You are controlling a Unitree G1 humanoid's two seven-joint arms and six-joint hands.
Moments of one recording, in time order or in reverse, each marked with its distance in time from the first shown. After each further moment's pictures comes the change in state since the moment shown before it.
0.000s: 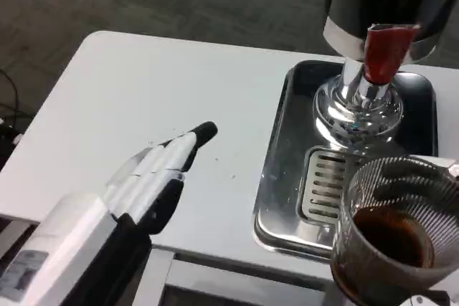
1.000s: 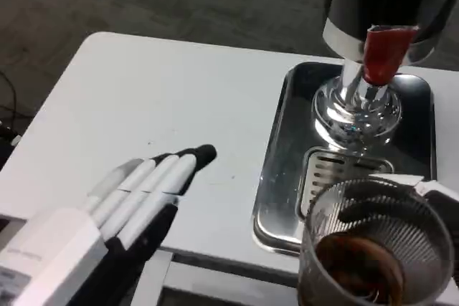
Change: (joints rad) left arm 0.105 -0.009 0.188 -0.048 -0.048 -0.102 -0.072; right arm 0.079 0.012 0.093 -0.078 -0.032 -0.025 0.044
